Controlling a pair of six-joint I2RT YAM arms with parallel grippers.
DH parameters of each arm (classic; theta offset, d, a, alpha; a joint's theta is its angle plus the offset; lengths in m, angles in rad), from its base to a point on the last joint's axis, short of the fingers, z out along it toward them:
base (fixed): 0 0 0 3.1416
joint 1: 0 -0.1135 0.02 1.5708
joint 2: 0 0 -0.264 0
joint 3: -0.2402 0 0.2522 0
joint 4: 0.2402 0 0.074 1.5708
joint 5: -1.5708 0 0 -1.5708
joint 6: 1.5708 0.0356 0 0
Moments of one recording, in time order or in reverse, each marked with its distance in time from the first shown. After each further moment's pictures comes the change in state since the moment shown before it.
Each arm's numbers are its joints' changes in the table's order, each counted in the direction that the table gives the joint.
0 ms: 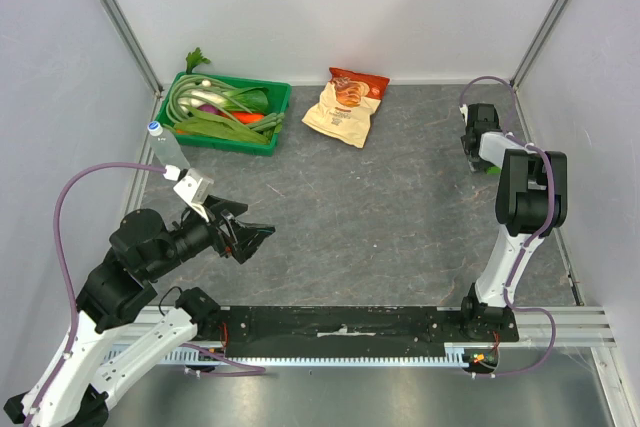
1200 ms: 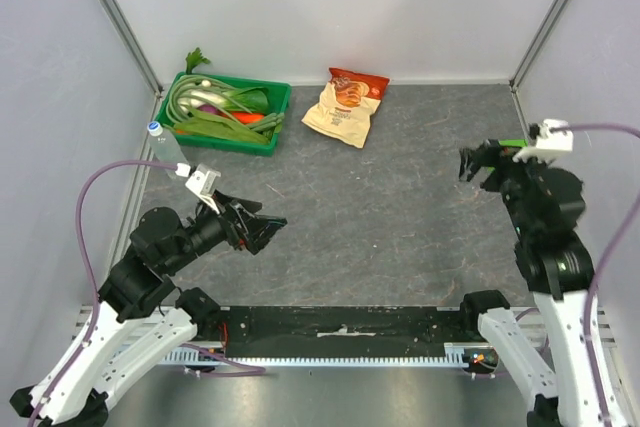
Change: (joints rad) left arm 0.000 0.014 0.125 -0.183 0.000 -0.140; right arm -0.234 -1.279 0.267 0.148 0.402 0.549
